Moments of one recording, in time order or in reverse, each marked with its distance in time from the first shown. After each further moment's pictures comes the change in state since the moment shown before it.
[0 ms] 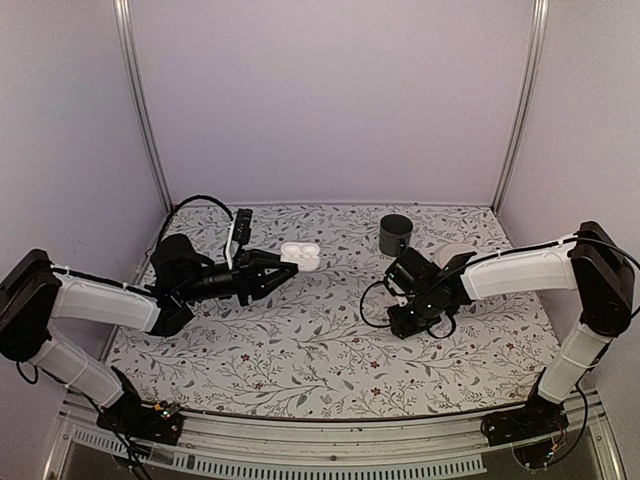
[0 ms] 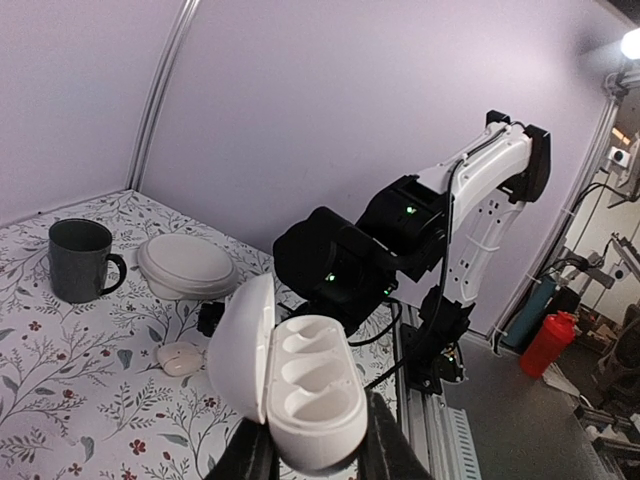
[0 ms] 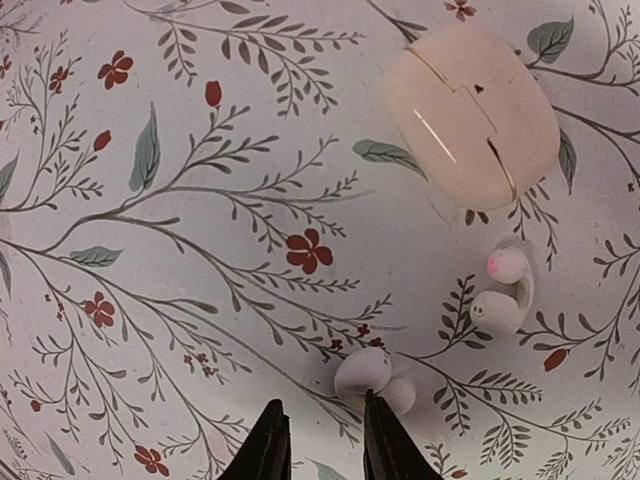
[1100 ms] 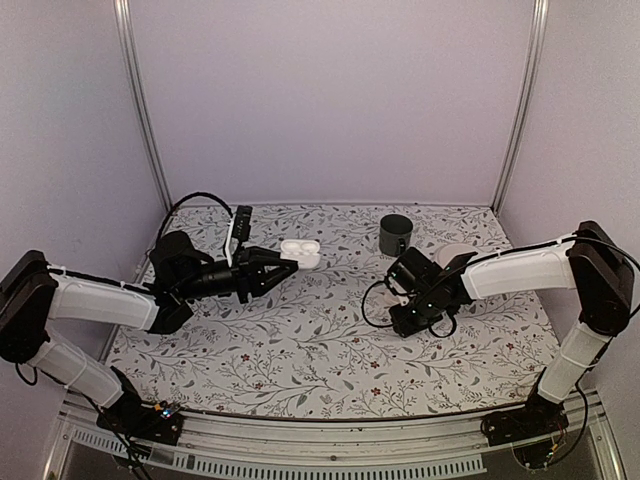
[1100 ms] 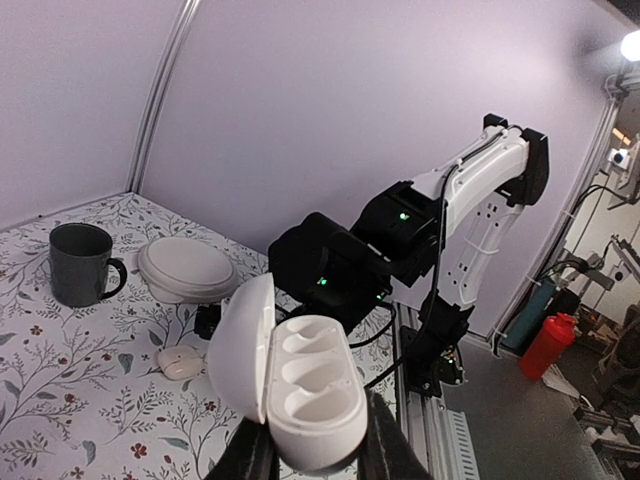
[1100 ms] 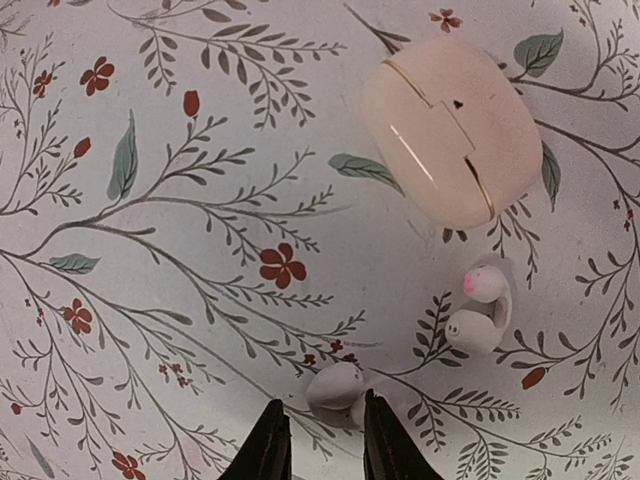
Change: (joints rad) left arm 0.001 -0.015 0.016 -0.030 0.000 0.001; right arm -0.020 0.006 -0.015 0.018 0.011 -0.049
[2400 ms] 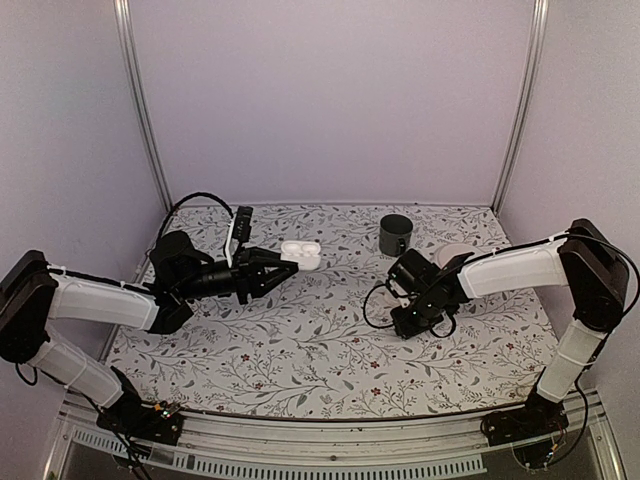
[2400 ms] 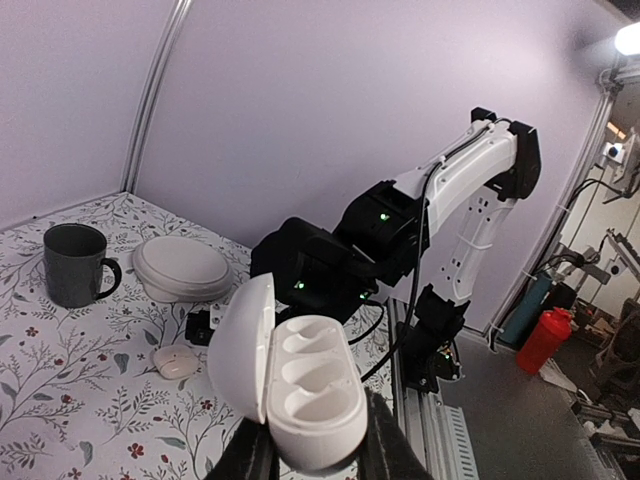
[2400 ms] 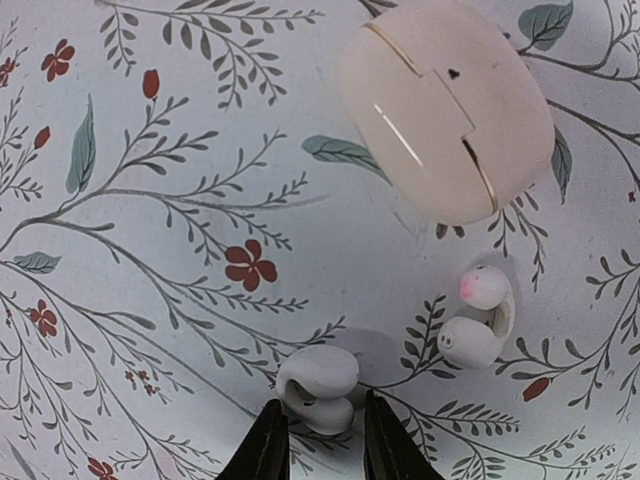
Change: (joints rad) left arm 0.000 0.000 0.001 -0.001 0.018 0.007; right arm -0.021 0.036 0.002 -0.005 -0.011 -0.016
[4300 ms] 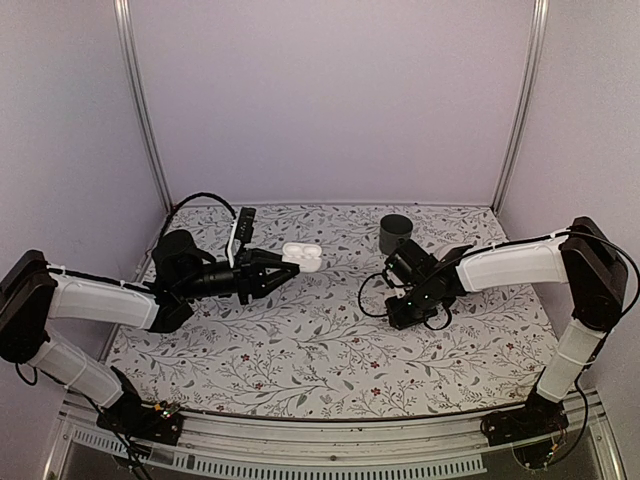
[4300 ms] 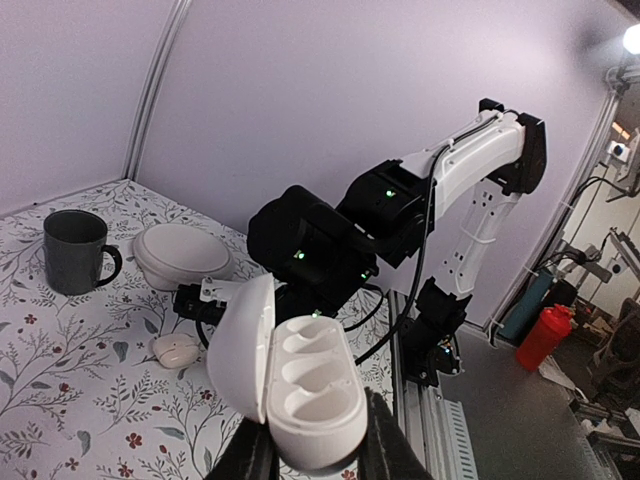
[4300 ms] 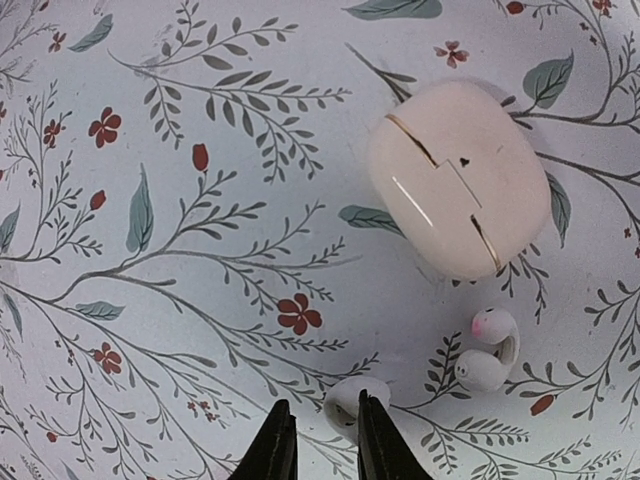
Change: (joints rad) left arm 0.000 0.000 0.010 -0.045 0.003 0.005; right arm -0.003 0.008 0.062 -0.002 -0.031 0.055
